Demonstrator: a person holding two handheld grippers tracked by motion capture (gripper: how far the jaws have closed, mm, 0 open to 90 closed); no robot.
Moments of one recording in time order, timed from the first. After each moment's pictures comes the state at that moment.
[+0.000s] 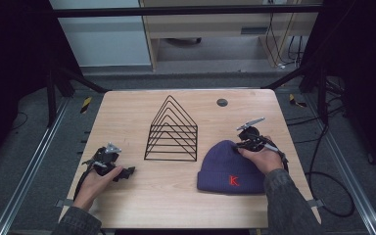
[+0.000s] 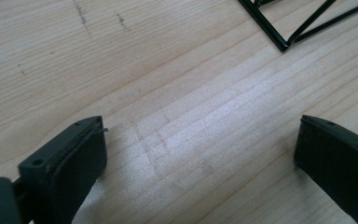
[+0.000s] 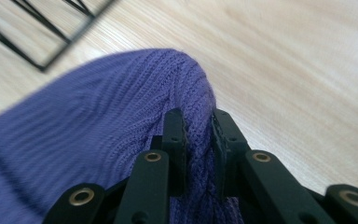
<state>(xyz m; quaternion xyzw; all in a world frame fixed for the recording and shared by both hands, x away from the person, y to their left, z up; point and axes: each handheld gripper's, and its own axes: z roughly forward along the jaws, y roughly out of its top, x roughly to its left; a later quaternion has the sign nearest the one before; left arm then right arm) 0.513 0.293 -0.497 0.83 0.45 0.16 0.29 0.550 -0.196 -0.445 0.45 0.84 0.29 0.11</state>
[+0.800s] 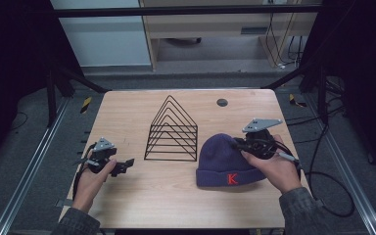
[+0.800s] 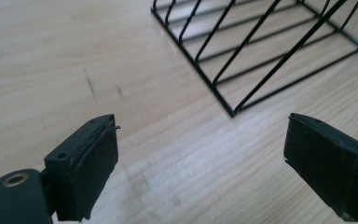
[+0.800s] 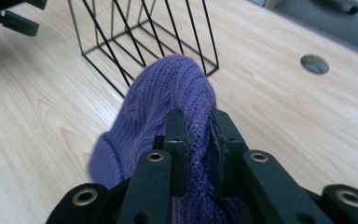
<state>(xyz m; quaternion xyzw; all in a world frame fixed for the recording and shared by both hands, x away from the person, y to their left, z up) 0.499 0.296 -0.459 0.79 0.44 0.18 0.39 0.475 -0.184 -0.354 0.36 0.83 0.39 0.18</state>
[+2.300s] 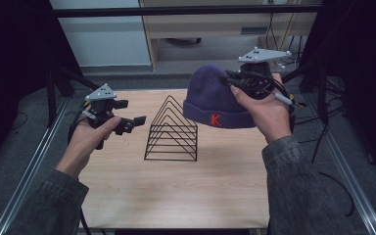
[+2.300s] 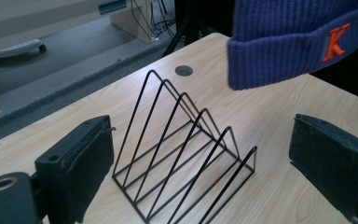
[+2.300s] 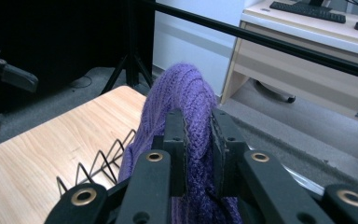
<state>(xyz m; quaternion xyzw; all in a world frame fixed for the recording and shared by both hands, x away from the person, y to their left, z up) 0.529 0.238 -0.287 0.80 0.32 0.17 0.48 0.523 -0.147 -0.206 0.34 0.75 0.49 0.29</state>
